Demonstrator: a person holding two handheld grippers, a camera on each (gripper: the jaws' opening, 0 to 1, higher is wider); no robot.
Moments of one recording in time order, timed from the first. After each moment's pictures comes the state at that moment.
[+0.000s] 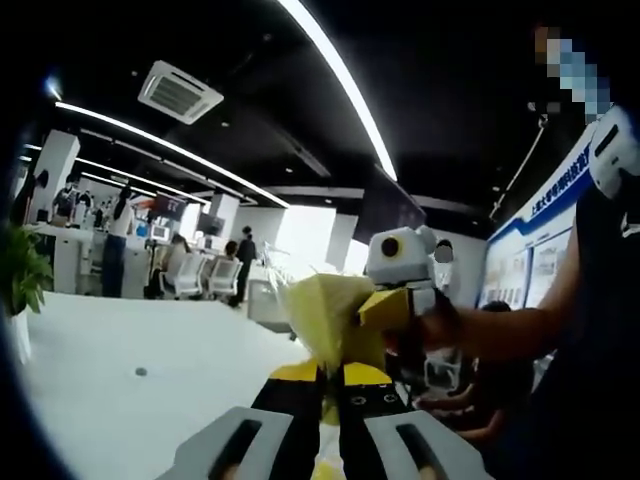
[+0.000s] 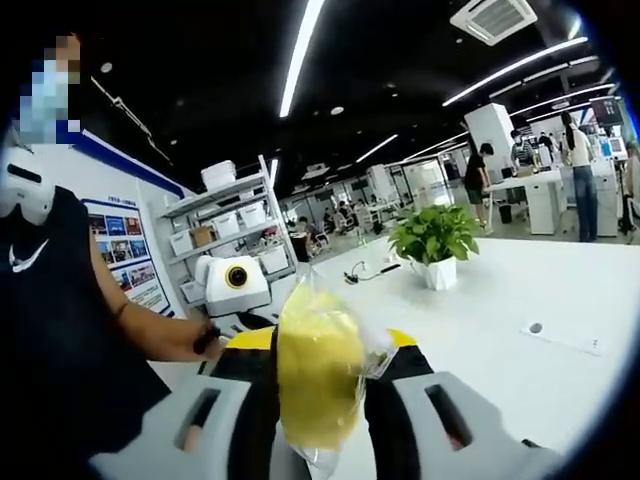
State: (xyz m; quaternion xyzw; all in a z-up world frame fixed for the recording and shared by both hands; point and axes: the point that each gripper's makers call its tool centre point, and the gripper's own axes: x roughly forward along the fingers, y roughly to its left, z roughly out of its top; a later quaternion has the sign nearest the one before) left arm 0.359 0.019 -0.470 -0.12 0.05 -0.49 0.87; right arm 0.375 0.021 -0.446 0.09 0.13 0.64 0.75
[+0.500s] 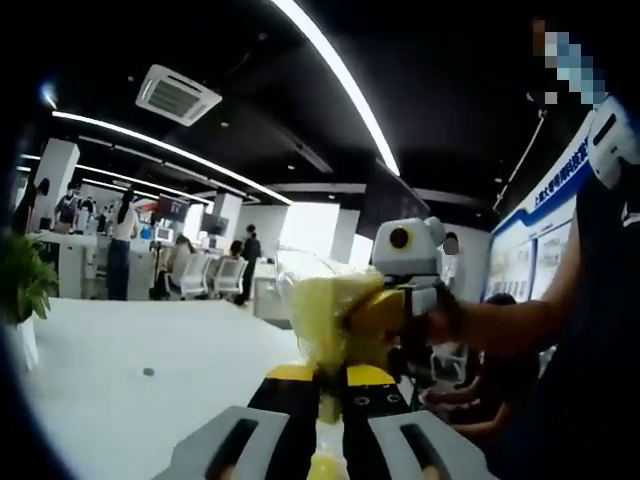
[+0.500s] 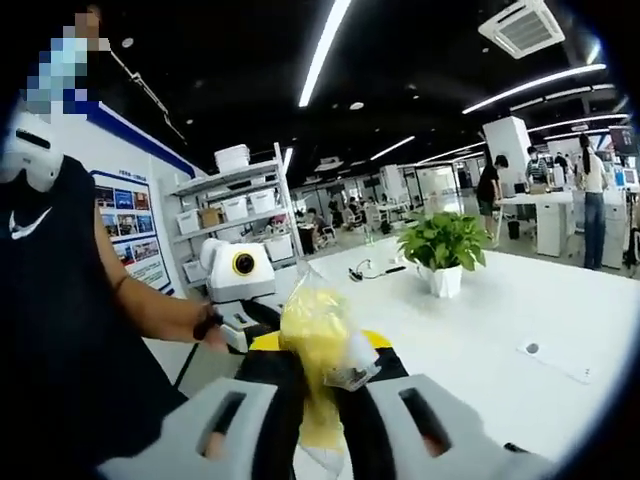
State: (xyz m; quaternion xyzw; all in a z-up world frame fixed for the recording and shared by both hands) left arm 0.355 0.022 -0.474 -0.10 0.05 -0.48 0.87; right arm 0.359 0.025 -0.447 0.03 0.08 0.67 0.74
